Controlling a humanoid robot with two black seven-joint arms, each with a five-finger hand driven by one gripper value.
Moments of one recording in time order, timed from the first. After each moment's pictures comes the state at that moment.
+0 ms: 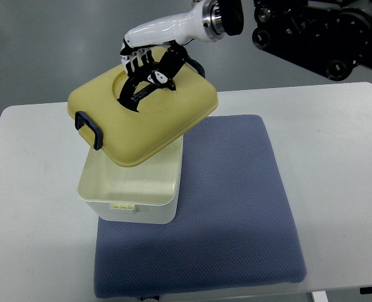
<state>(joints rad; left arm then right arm) 0.01 0.00 -0.02 -0.19 0.02 -0.10 0.11 1.59 -0.28 0.19 0.99 -1.30 0.53 0.25</state>
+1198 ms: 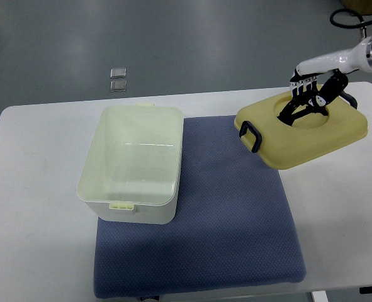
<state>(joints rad) 0.02 0.00 -0.02 -0.19 0.02 -0.10 0.11 1.32 -0.76 0.12 1.05 -1.45 0.61 0.27</state>
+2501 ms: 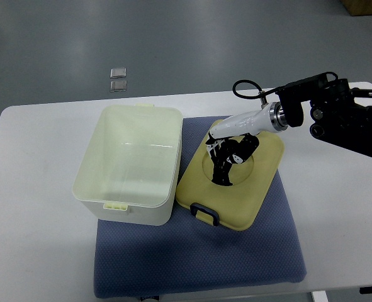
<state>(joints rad) 0.02 0.00 -0.02 -0.18 0.02 -0.10 0.11 1.21 -0.46 0.05 1.15 -1.43 0.41 0.28</state>
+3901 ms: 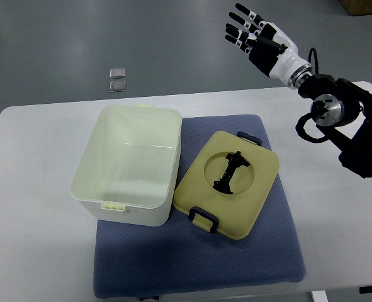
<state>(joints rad) 0.02 0.00 -0.02 -0.20 0.02 -0.10 0.11 0.91 -0.25 0.67 0.77 0.17 0.22 0.24</state>
